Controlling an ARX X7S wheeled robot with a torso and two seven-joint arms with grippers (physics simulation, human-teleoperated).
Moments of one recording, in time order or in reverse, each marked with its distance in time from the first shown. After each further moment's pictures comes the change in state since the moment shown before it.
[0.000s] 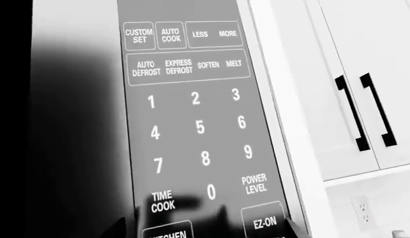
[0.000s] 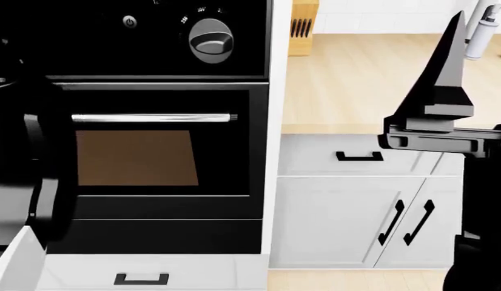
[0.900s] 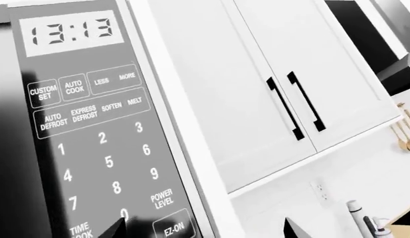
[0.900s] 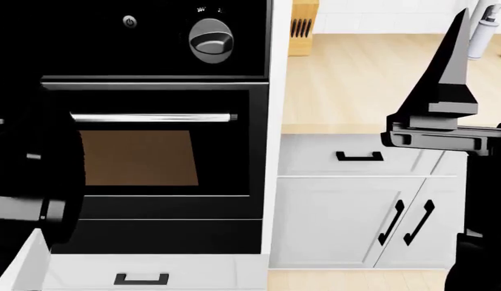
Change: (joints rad) left arm 0.005 0.022 0.060 0.317 -0.012 -0.229 0.049; right arm -0.004 -0.017 0.022 0.004 -0.006 0.002 -0.024
